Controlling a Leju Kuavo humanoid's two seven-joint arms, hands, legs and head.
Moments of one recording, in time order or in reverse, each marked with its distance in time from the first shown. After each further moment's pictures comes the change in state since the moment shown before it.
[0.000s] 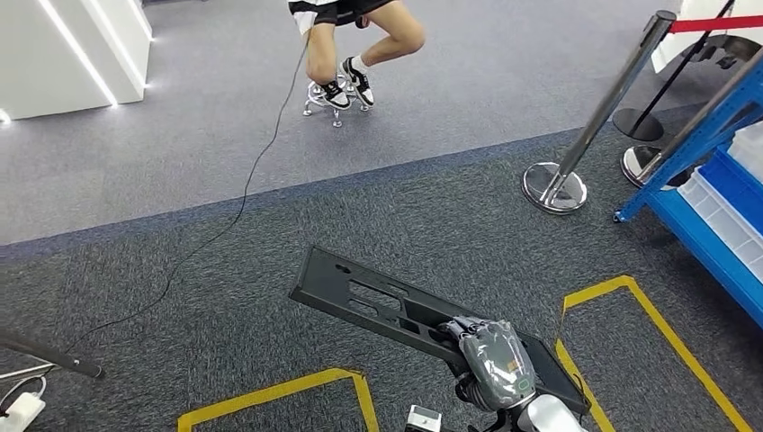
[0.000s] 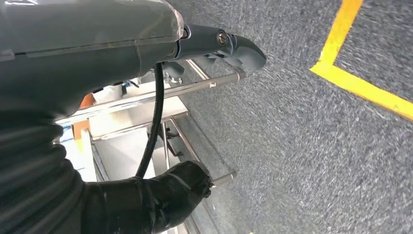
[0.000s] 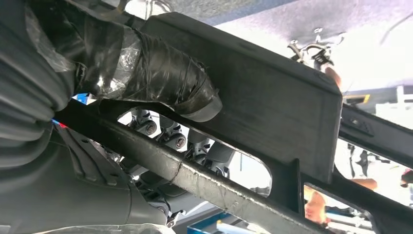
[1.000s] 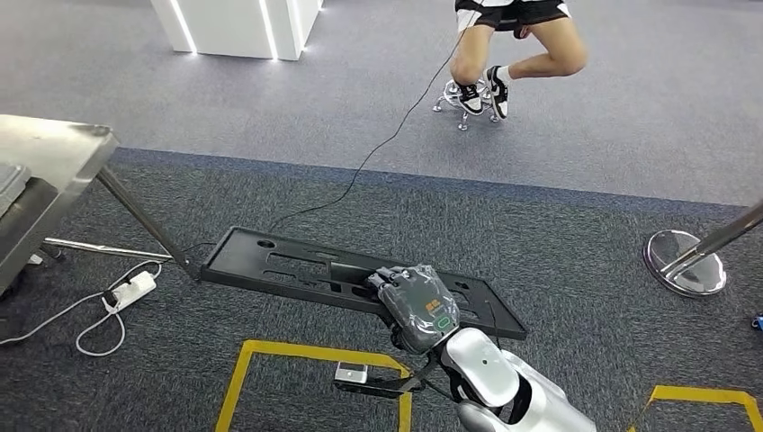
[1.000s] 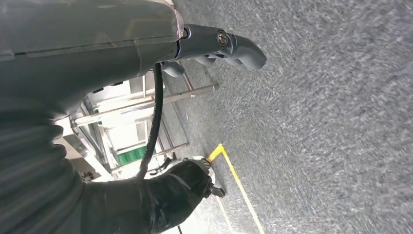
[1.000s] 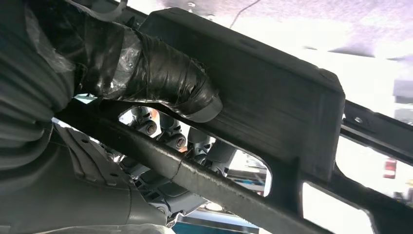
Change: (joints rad) left arm 0.003 0.077 0.042 0.000 0.021 -0.062 -0.038; right arm -0.416 0.177 0.267 0.159 0.013 0.177 0.117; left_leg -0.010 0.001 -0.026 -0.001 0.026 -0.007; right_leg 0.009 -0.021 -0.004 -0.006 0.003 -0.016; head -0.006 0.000
